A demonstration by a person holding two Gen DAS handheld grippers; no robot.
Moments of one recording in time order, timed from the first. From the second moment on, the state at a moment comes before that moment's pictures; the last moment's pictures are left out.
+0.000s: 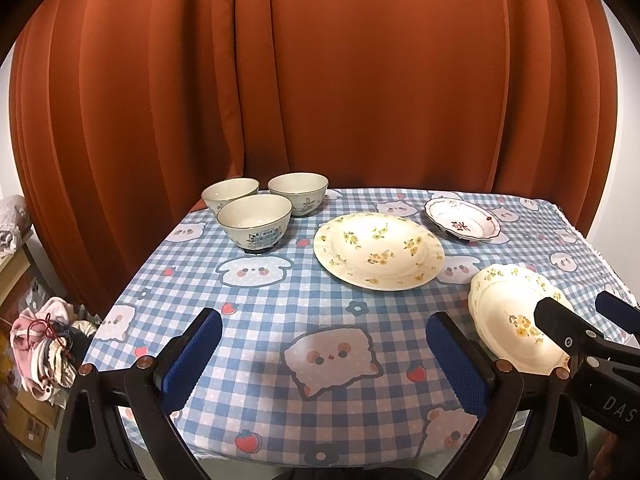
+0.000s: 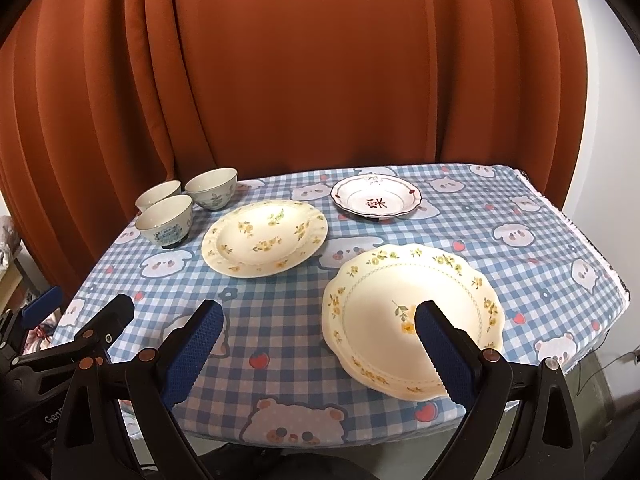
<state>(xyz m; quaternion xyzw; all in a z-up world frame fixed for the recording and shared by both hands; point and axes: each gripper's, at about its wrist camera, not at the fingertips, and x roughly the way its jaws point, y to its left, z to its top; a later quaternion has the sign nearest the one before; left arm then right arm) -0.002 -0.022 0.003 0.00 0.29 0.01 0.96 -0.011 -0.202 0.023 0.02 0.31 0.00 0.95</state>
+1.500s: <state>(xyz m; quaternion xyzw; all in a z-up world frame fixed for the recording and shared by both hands) 0.048 0.006 0.015 0.00 0.32 -0.03 0.95 0.017 -0.174 0.033 0.03 0.34 -0.06 0.94</state>
